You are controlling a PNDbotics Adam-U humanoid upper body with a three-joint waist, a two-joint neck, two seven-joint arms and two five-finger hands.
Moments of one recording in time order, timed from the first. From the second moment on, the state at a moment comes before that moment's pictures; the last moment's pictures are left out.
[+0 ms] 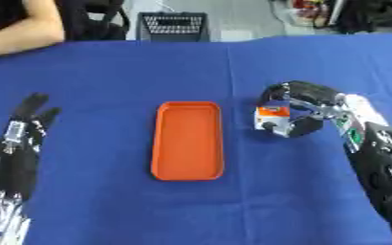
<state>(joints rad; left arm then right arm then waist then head) -0.07 0.15 -0.07 -1.77 -0.02 -0.12 0.12 -0.76 -0.49 0.06 -0.89 0.98 -0.86 0.25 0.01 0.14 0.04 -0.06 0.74</state>
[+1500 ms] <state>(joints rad) -0.07 0.15 -0.07 -1.77 -0.02 -0.12 0.12 -0.77 -0.50 0.04 -0.79 1.10 -0.86 0.25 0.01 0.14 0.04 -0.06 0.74</state>
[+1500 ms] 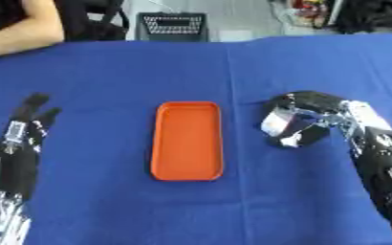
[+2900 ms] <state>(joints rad) -0.07 0.15 -0.07 -1.77 -0.02 -0.12 0.12 -0.82 -0.58 0.21 -0.82 0.94 -0.78 0.33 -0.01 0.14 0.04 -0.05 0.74</state>
